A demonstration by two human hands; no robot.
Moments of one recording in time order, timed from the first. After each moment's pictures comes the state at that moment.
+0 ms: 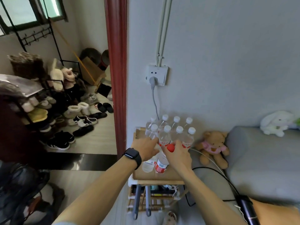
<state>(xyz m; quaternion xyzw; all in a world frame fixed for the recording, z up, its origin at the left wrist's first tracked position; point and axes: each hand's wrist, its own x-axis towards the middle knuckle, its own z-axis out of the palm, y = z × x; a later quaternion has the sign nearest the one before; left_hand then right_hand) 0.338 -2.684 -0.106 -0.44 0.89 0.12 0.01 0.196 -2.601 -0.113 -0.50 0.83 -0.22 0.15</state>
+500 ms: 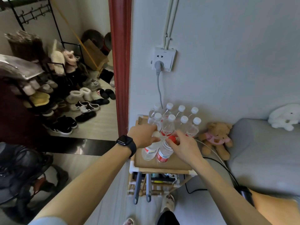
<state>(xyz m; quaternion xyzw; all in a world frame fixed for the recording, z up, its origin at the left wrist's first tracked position) 0.355 -2.694 -0.106 -0.45 0.88 0.16 -0.04 0.168 -2.604 -0.110 -0.64 0.73 -0.18 0.14</state>
